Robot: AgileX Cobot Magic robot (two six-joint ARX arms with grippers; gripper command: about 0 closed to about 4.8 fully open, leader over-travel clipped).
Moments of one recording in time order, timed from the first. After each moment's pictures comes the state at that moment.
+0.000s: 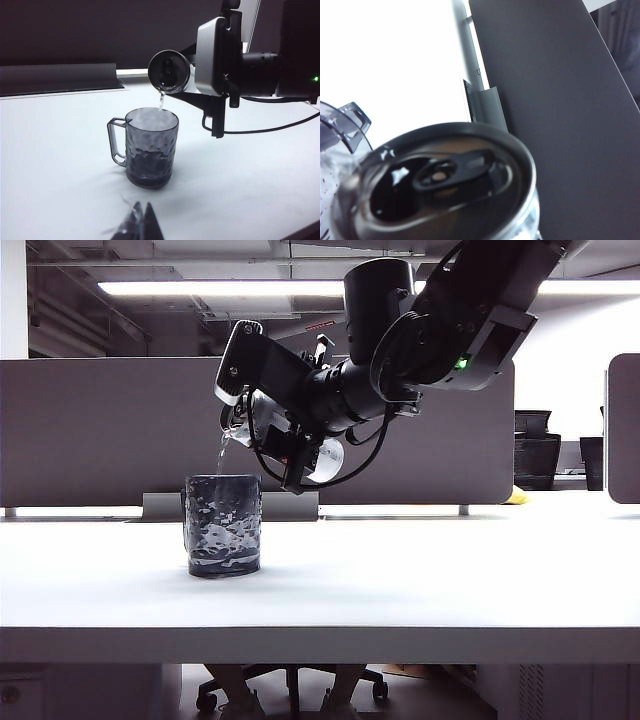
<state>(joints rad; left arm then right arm) -0.33 0.00 0.01 0.02 0.13 -0.04 0.63 2.03 1.24 0.69 -0.18 -1.14</state>
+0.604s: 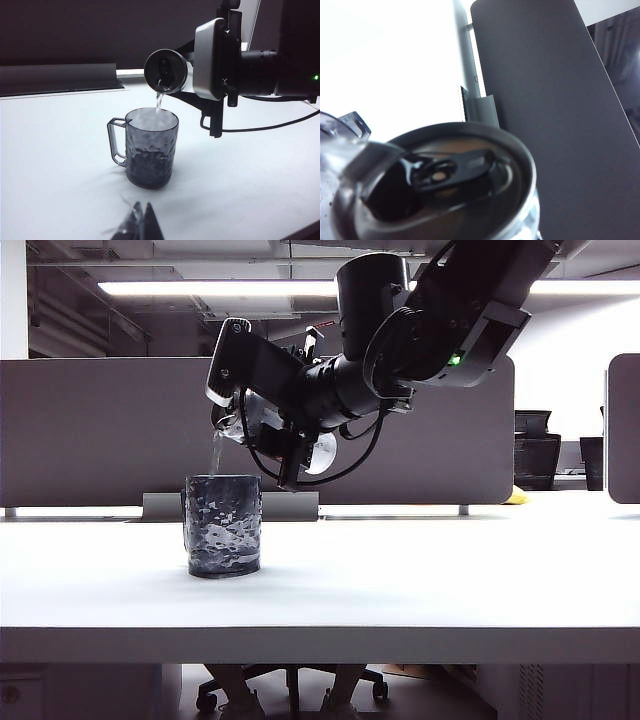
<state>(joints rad) -0.33 0.00 0.01 0.02 0.13 -0.04 0.64 2.03 1.25 0.69 -0.18 -1.20</state>
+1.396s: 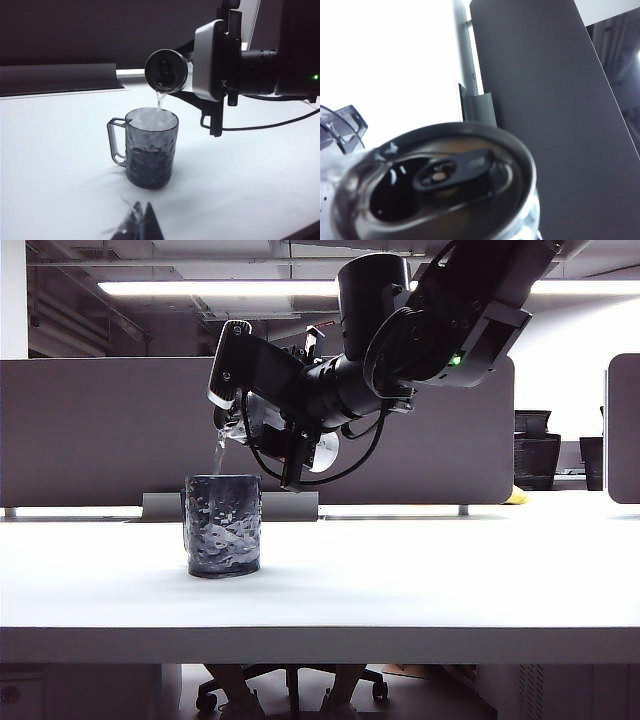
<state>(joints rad) -0.33 0.00 0.01 0.02 0.13 -0.04 0.64 2.03 1.25 0.69 -0.18 -1.23</state>
